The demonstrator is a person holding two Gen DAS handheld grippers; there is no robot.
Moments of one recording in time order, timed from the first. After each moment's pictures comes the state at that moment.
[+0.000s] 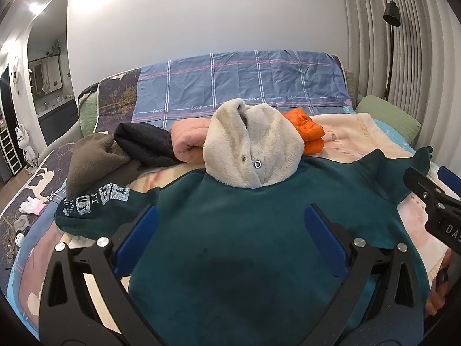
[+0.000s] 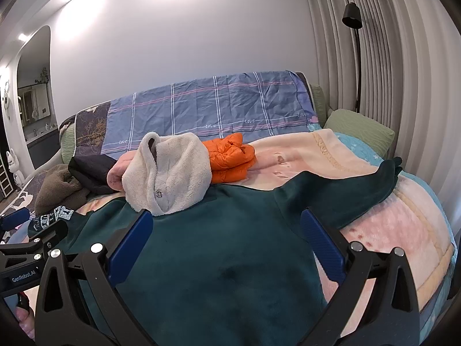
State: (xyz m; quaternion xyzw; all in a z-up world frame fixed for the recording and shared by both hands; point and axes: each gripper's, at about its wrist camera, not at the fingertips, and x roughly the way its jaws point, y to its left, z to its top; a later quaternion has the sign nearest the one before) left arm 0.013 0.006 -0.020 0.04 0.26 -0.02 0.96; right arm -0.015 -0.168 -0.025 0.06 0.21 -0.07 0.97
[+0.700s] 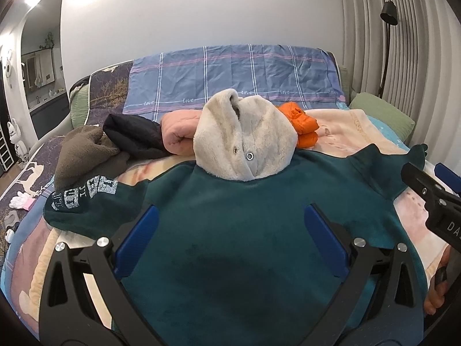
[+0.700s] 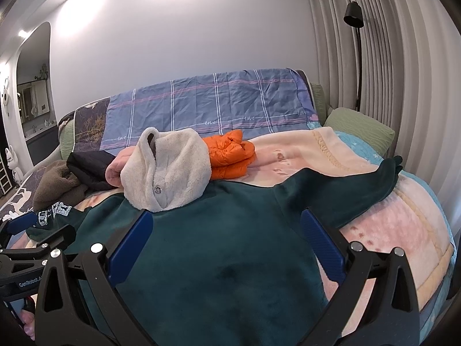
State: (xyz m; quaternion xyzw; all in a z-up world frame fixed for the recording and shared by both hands) left arm 0.020 0.005 -0.033 0.03 0.28 -0.04 0.96; right arm -0.014 -0.169 -0.031 0.06 0.22 -0.07 0.97
